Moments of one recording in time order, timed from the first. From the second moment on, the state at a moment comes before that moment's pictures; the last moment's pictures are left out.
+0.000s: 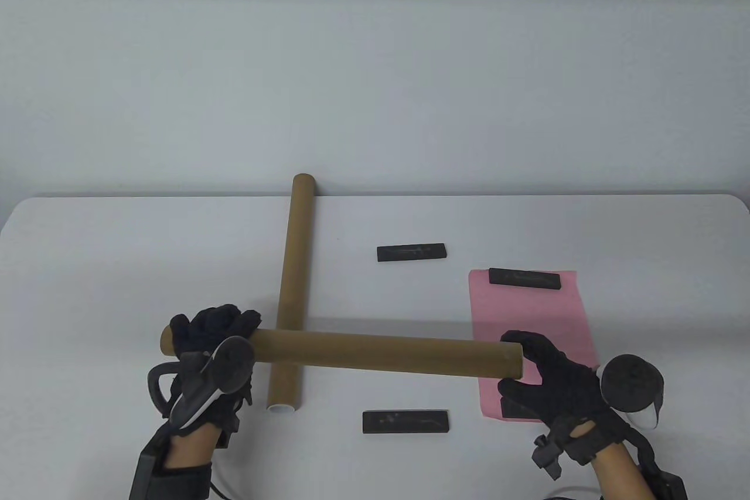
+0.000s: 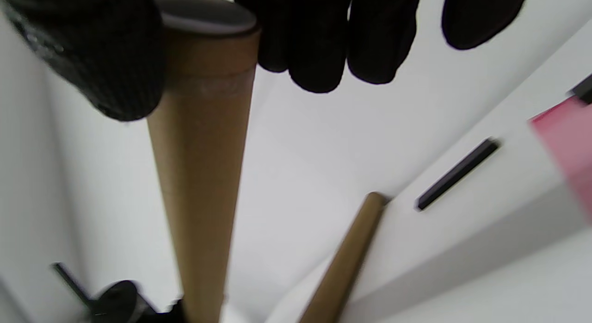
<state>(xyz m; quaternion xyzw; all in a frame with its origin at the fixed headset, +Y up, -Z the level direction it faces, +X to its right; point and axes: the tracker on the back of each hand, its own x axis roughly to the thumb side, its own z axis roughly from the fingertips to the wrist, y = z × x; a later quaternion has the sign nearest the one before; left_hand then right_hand) -0.250 -0.676 -0.326 0.09 0.02 0.04 0.99 0.260 -0.675 -0.303 0.28 -0.07 0.82 0.50</state>
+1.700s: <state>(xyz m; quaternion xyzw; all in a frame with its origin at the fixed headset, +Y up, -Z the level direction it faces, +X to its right) -0.271 -0.670 -0.319 0.12 0.10 0.03 0.99 0.361 -0.691 -0.414 -0.09 0.04 0.99 -0.01</state>
